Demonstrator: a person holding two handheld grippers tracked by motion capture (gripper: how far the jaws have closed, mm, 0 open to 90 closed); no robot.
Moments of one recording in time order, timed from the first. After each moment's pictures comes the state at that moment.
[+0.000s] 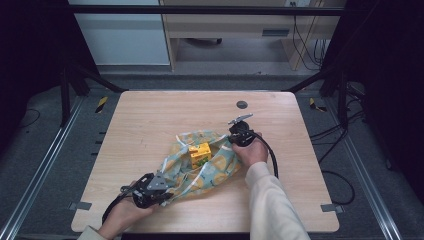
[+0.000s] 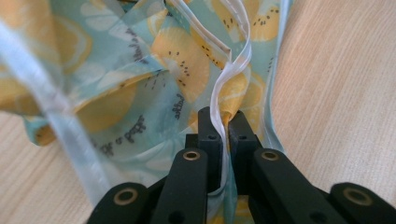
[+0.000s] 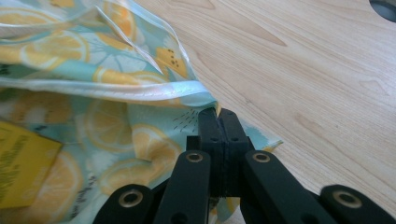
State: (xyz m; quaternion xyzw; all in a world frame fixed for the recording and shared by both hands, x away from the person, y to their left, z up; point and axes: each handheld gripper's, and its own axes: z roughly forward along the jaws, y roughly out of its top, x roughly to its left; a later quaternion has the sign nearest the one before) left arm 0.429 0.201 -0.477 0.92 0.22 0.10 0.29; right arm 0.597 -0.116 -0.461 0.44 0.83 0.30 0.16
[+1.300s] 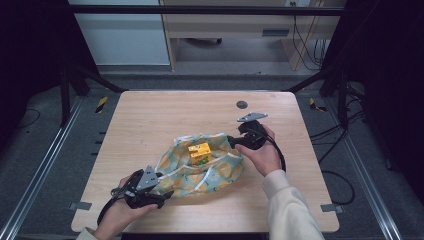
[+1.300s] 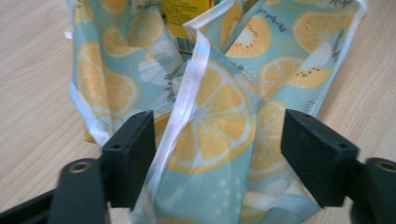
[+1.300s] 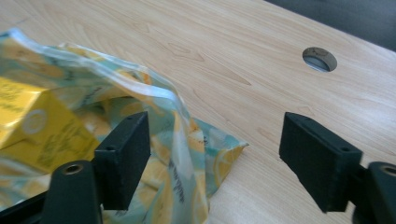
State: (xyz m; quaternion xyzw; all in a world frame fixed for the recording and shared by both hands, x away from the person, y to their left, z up) left arm 0.420 0.212 -0.457 0.88 0.27 0.19 0.36; right arm 0.551 -0.134 -0.404 0.43 0.80 0.35 0.23
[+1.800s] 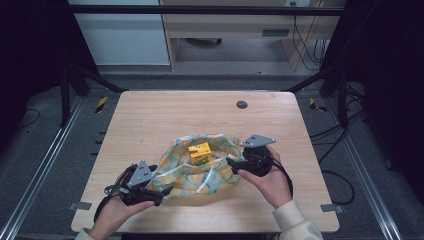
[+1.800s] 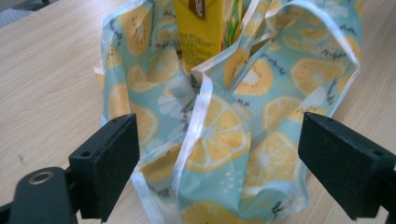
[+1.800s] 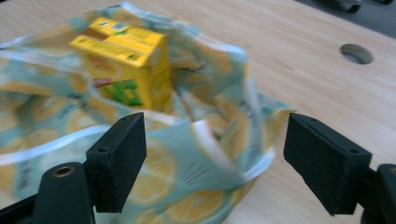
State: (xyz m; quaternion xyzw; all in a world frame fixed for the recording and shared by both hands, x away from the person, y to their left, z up) left arm 0.422 0.218 -0.437 0.85 0.27 0.20 0.41; right arm 0.473 -0.137 -0.405 0.38 0.81 0.39 0.21
